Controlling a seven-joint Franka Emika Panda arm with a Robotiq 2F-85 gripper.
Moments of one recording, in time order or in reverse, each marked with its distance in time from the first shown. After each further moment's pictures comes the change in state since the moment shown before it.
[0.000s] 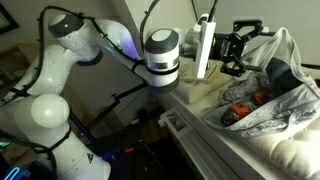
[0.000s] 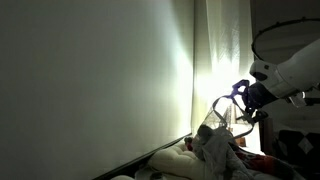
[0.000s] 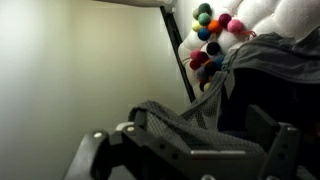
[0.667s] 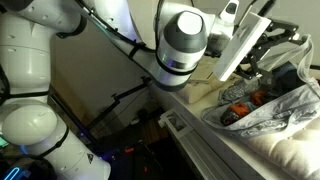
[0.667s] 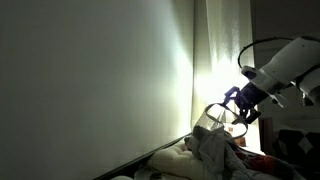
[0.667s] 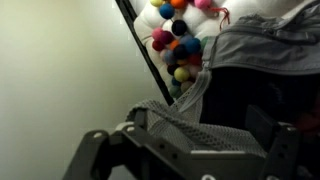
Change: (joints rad) arm -0.483 -0.499 0.360 0.163 -0.382 -0.004 -0.083
